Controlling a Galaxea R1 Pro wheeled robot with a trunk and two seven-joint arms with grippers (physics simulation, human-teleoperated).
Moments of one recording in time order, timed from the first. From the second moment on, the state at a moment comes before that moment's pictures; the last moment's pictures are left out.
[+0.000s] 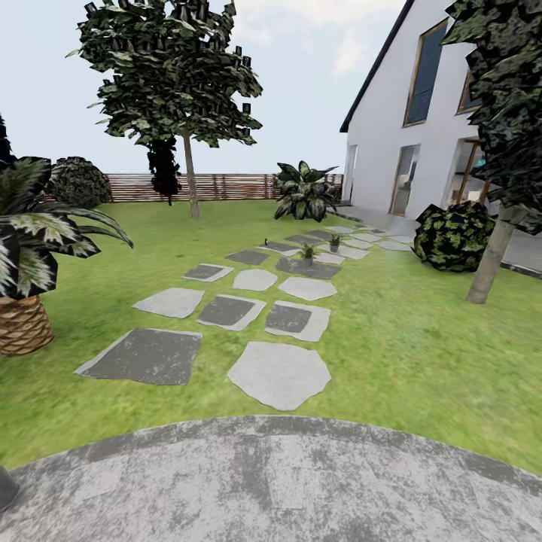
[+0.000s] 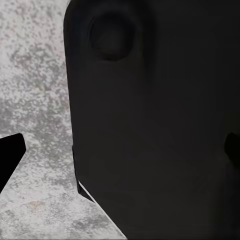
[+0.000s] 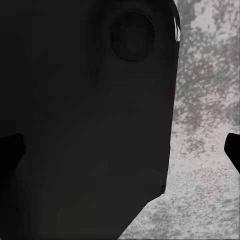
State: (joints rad) left arm 0.00 0.00 0.00 0.00 0.00 0.00 0.00; right arm 0.00 0.00 0.00 0.00 0.00 0.00 0.00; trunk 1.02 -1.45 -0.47
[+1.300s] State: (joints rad) left arm -0.09 0.01 -0.01 -0.45 -0.01 -0.26 0.00; right arm -0.06 -0.05 -0.01 -0.45 0.00 -0.49 0.00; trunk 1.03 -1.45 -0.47
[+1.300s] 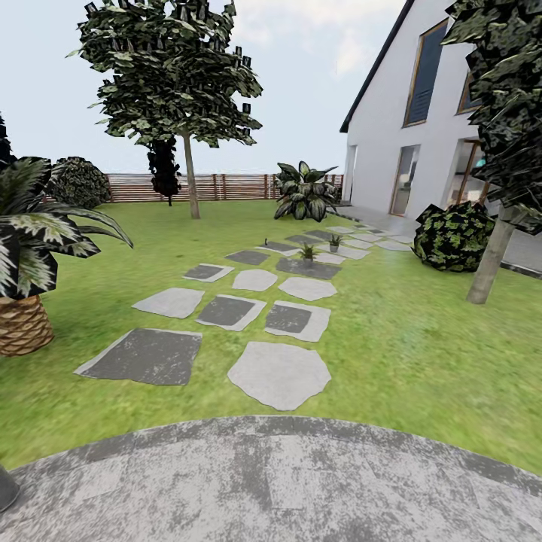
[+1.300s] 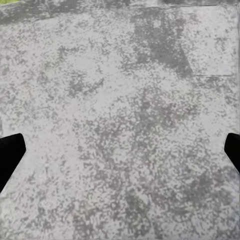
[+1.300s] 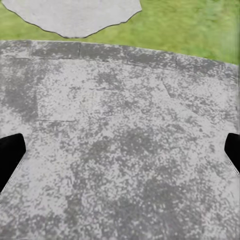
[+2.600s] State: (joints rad) left arm -0.07 0.03 0.09 -0.40 0.00 -0.33 0.01; right arm -0.06 -0.04 0.00 -0.41 0.00 -0.49 0.00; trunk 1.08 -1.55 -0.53
